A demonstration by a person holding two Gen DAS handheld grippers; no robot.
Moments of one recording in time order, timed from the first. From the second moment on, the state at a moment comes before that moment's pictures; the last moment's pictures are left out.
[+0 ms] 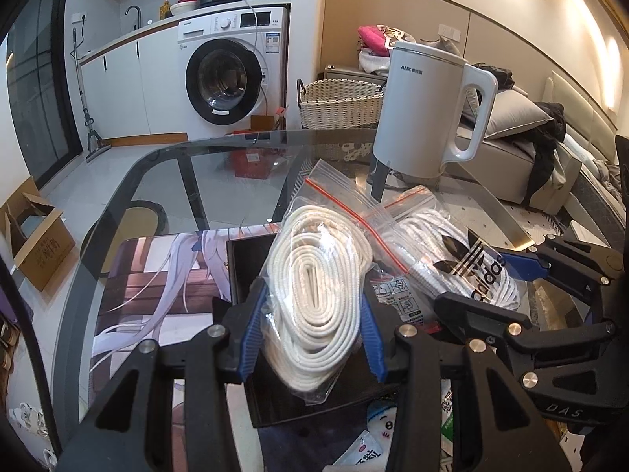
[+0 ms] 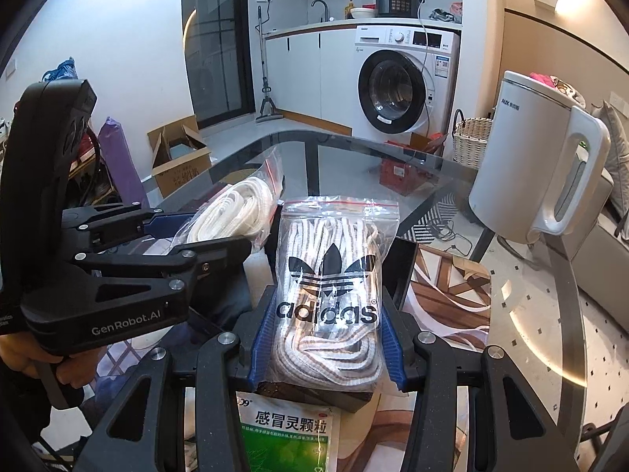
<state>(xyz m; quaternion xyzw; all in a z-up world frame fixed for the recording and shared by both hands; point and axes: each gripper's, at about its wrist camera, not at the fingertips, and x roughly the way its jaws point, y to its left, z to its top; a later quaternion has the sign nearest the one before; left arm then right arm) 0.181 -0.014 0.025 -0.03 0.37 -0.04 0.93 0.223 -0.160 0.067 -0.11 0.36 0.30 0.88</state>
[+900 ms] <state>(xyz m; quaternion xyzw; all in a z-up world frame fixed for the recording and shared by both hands) 0.195 -0.021 0.014 -0.03 0.39 -0.04 0.92 0.248 -0.148 0.049 -0.13 0.39 0.32 0.85</state>
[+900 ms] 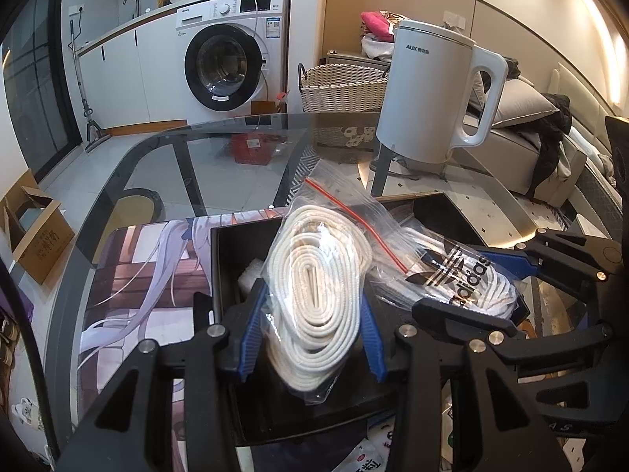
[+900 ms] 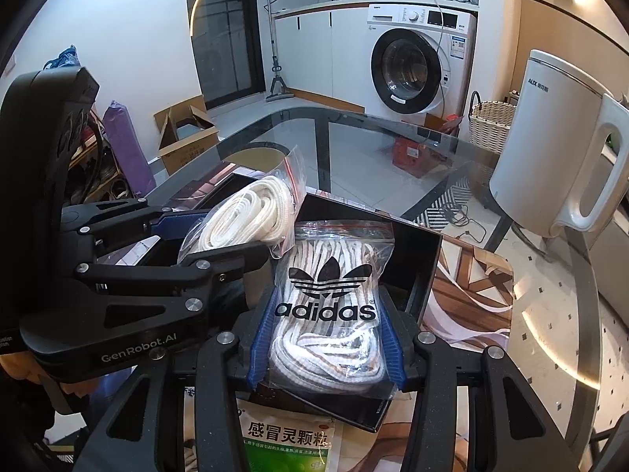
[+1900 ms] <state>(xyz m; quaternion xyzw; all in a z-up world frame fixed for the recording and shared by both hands) 0.178 -0.025 0.021 -0.03 0.38 -0.03 0.92 0.208 -0.186 0.080 -0.13 0.35 0.32 0.87</state>
